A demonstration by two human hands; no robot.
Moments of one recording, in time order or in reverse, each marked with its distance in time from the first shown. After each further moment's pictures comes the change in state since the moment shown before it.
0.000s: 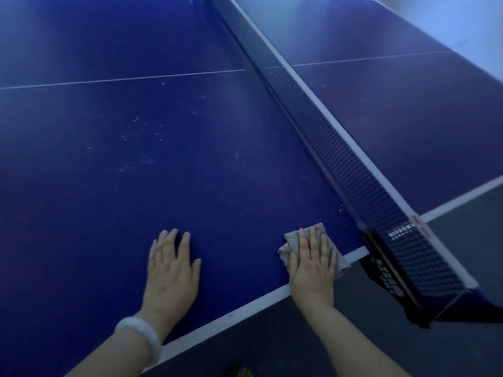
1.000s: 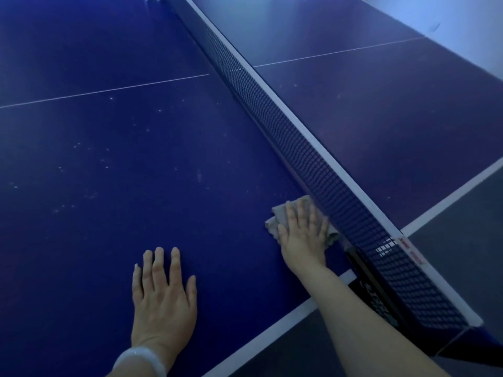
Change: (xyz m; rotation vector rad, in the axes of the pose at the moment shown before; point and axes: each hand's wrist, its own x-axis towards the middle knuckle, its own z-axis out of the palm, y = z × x) left_hand 0.047 0.058 0.036 0.165 -0.018 -0.043; right_hand 0.137 0.027 -0.016 -0.004 -0.077 -0.021
